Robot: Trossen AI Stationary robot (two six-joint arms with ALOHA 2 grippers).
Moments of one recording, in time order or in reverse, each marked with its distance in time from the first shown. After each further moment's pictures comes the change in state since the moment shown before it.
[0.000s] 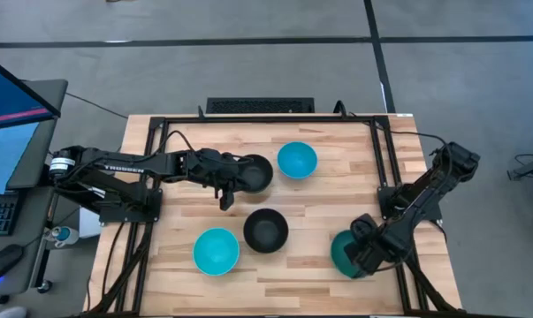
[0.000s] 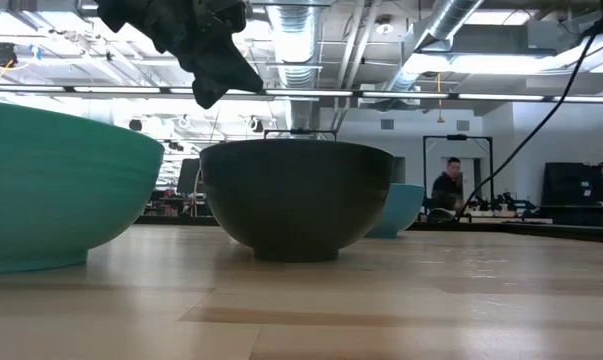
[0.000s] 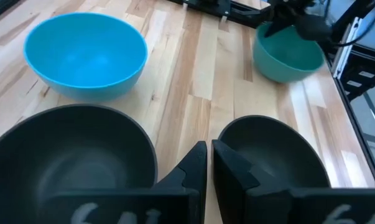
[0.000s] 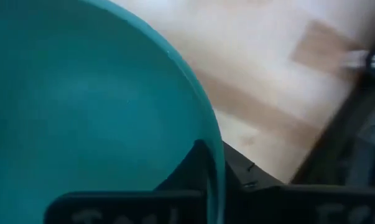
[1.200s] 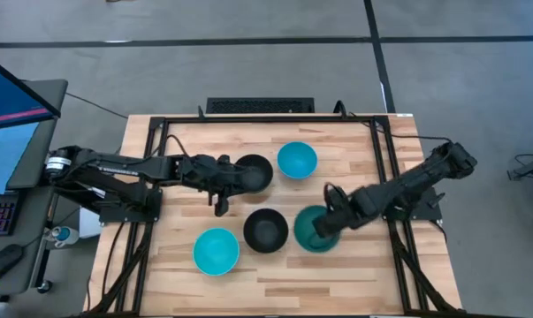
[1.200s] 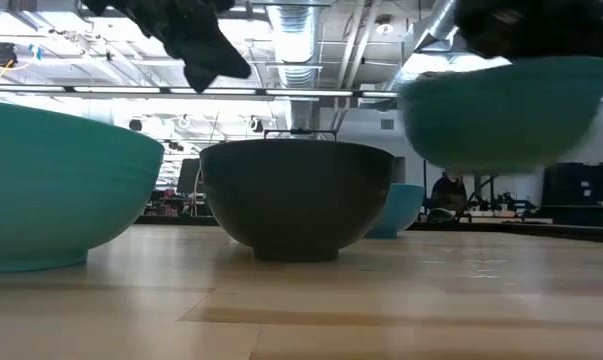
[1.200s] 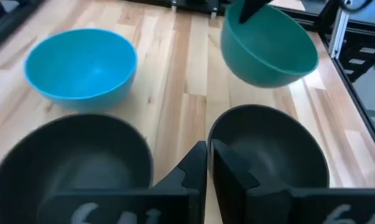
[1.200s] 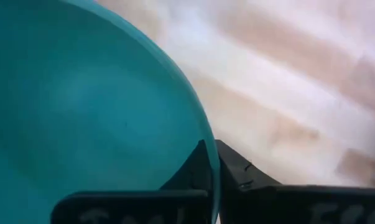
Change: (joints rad) left arm -0.076 -0.063 0.001 -0.064 -0.086 0.091; right arm -0.431 0.005 0.319 -0.090 0.158 -0.454
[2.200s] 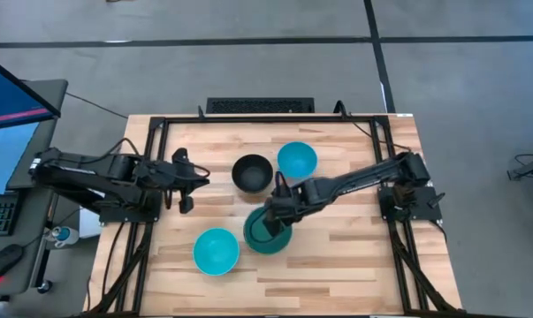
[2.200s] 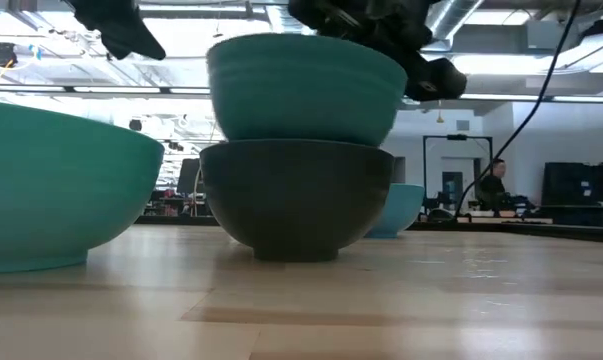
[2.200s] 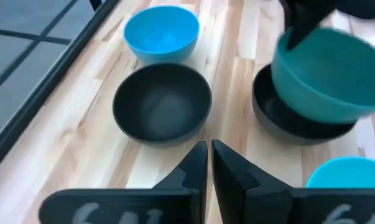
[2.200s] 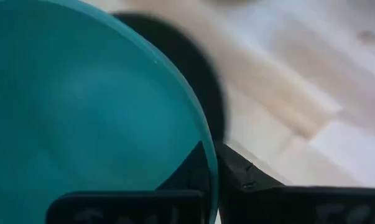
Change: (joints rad) left arm -0.153 -0.391 -0.001 -0.499 -0.338 -0.071; right arm -0.181 0.420 0.412 0.204 -0.095 -0.353
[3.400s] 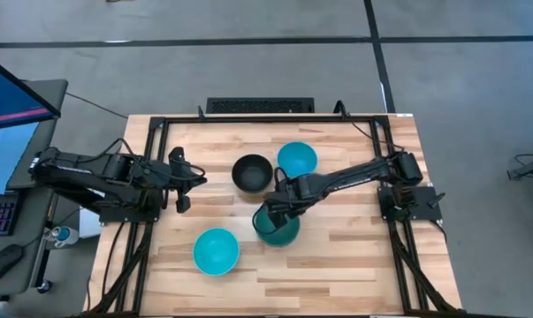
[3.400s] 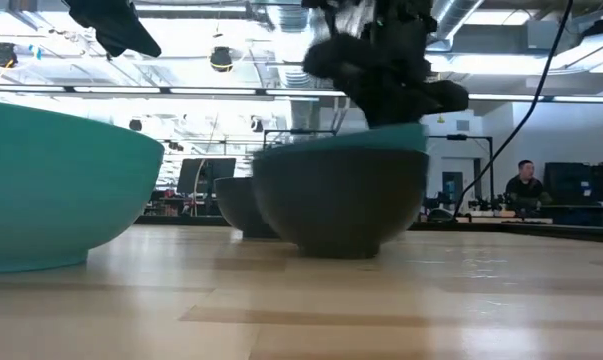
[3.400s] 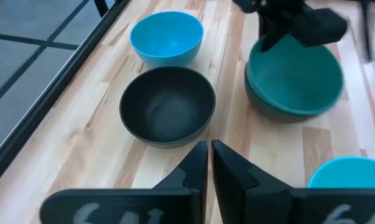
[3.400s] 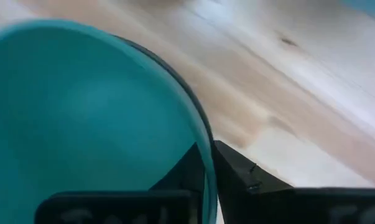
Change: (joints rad) left arm -0.020 -0.031 0.000 -0.023 -0.029 -0.005; right arm -0.061 0.041 -0.005 -0.114 0.039 -0.030
